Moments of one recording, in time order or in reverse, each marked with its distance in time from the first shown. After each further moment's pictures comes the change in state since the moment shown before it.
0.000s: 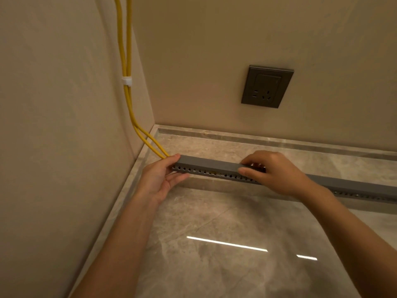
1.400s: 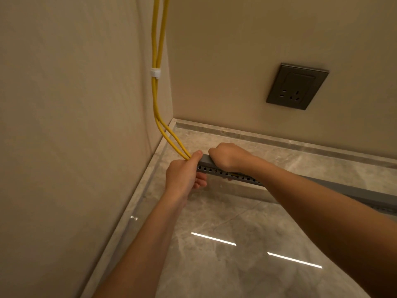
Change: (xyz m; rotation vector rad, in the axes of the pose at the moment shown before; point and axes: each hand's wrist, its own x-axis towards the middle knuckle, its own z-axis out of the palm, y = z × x) left_hand -0.006 -0.013 0.005 0.434 0.153 0.210; right_hand 0.101 -0.089 0.054 -0.185 -0.368 0.134
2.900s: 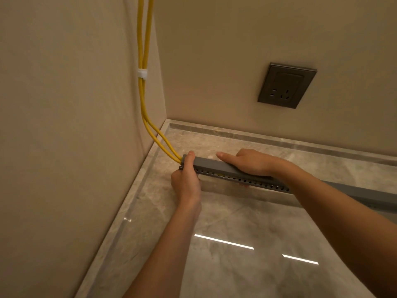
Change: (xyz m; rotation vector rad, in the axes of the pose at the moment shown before) left_hand -0.008 -0.022 0.036 -0.419 0.225 -0.064; right_hand -0.036 0.055 -0.005 0.262 -0.067 0.104
